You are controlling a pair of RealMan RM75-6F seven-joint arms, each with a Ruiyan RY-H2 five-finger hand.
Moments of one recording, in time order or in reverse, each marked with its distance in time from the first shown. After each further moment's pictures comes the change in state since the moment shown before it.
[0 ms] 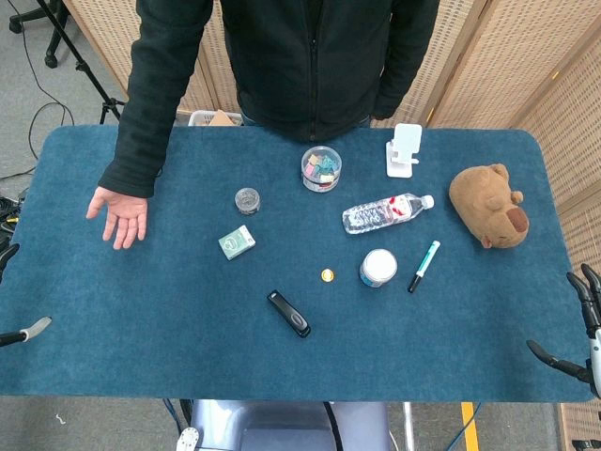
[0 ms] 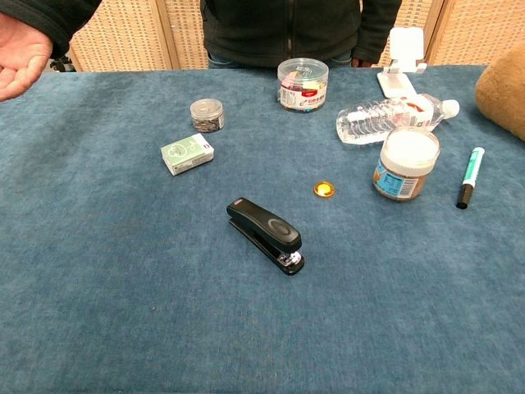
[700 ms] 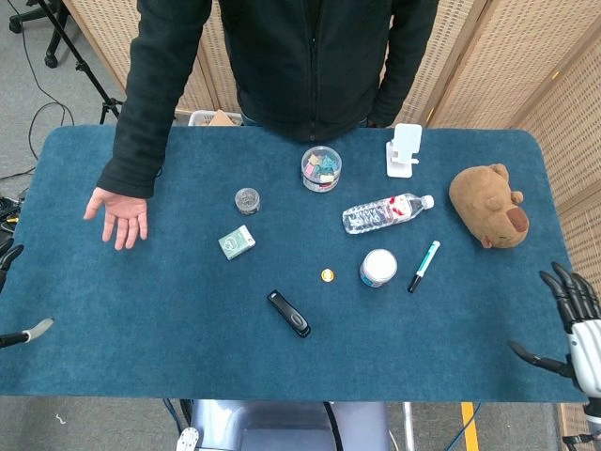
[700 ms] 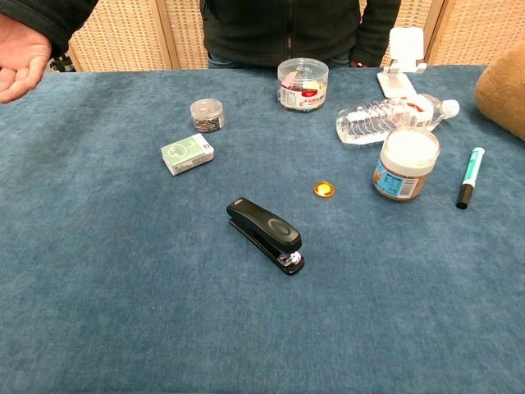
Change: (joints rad) left arm -0.003 0.004 0.003 -0.006 0.005 -0.014 0.006; right arm 0.057 -0.007 -0.021 0.026 -0.063 -0.055 0.075
